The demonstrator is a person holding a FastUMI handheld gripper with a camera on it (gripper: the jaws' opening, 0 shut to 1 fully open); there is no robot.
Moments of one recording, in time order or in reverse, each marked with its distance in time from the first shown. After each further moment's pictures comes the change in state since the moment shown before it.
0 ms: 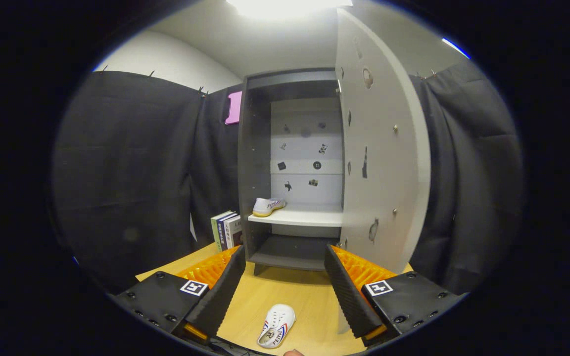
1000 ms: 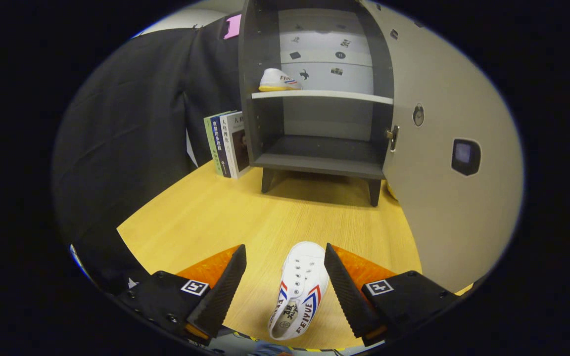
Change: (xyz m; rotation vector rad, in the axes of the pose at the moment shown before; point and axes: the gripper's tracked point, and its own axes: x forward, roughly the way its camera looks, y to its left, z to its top) arm 0.110 0.039 -0.252 0.018 0.498 0.033
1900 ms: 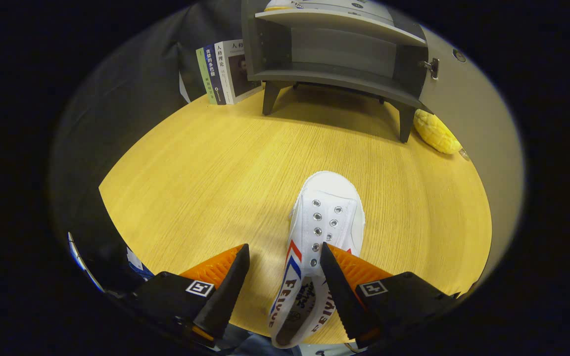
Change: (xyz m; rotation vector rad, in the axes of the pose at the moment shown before) arm 0.062 0.009 -0.100 -0.034 0.342 -0.014
